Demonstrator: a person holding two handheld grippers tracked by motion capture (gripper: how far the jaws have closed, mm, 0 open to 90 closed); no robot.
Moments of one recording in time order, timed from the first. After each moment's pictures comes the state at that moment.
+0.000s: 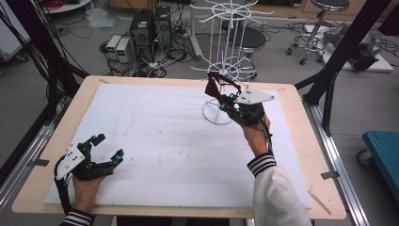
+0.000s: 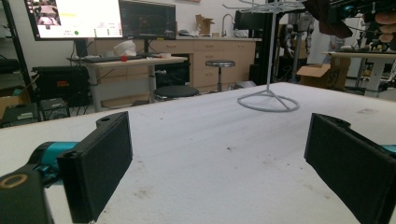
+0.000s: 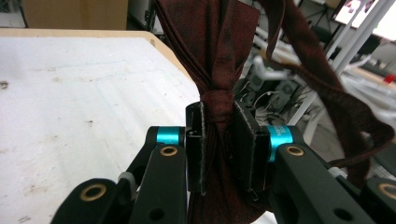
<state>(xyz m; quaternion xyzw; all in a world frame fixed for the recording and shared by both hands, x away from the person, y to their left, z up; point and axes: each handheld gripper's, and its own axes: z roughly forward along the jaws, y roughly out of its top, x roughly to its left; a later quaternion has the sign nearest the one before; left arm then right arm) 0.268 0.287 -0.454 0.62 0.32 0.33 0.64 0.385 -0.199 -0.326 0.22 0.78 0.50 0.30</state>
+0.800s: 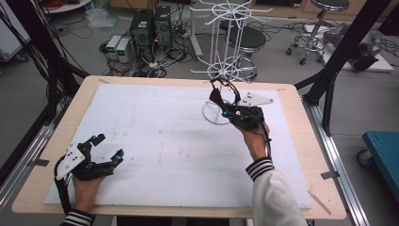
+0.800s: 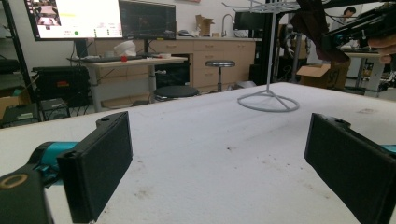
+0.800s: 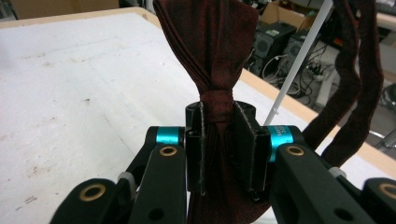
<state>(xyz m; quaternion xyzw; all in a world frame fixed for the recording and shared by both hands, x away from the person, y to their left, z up) 0.267 0.287 -0.454 0.62 0.31 0.33 0.64 0.393 -0.209 -0.357 0.29 0.79 0.48 0.25</state>
